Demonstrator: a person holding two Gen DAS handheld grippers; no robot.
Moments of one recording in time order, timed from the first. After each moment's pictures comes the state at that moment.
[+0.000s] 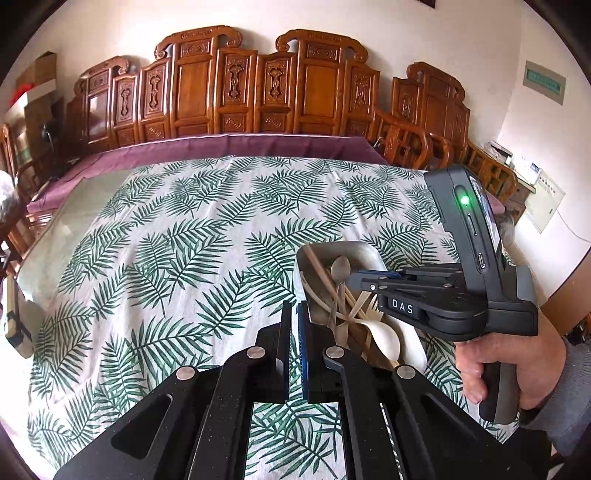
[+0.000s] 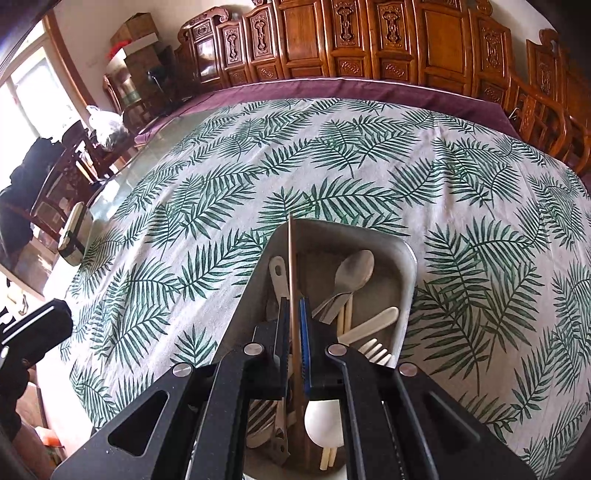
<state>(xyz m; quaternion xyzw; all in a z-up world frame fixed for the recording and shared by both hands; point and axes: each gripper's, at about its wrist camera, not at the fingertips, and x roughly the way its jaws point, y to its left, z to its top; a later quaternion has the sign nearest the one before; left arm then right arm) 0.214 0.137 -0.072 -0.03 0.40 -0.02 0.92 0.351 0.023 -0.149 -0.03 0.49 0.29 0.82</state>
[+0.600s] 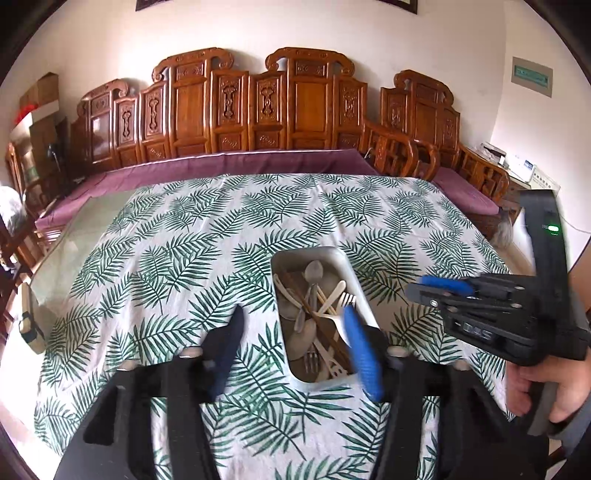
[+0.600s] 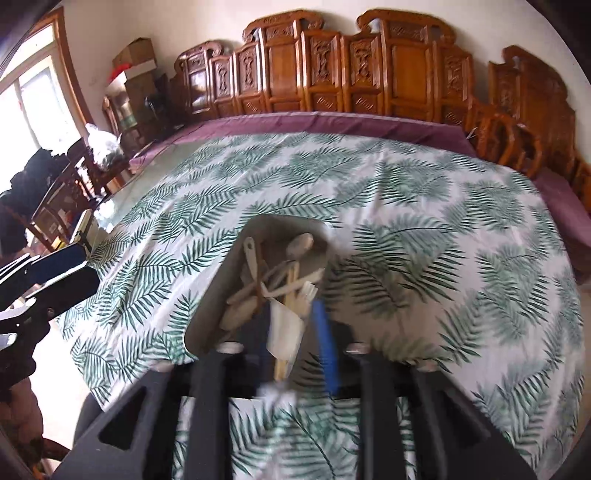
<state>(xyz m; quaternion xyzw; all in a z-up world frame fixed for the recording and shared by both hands) 0.169 0.090 -0.047 -0.01 0.37 -0.01 0.93 0.263 -0.075 -0.096 -0.03 0.42 0.26 0.87</state>
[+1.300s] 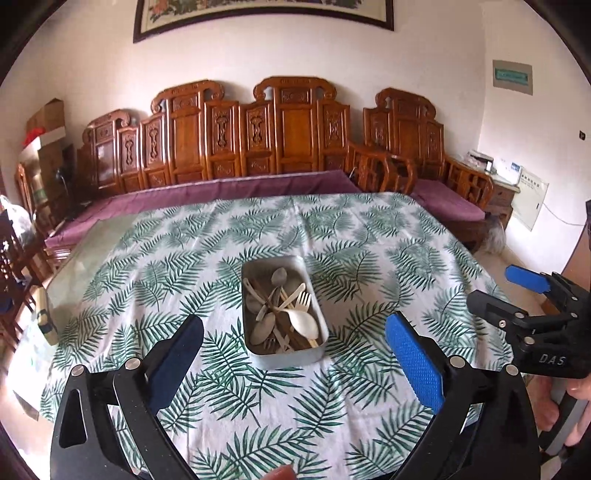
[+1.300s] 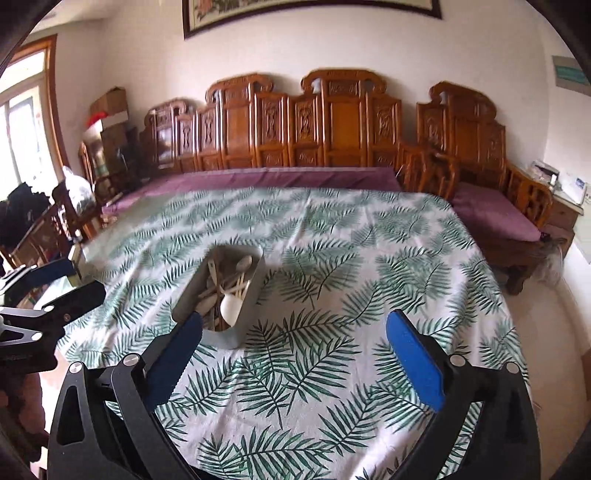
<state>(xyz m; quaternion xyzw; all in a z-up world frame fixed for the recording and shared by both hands) 0.089 0.020 -0.004 0.01 0.32 -0.01 0.95 0.141 -0.188 -0.027 -0.01 0.32 0.17 0.93</state>
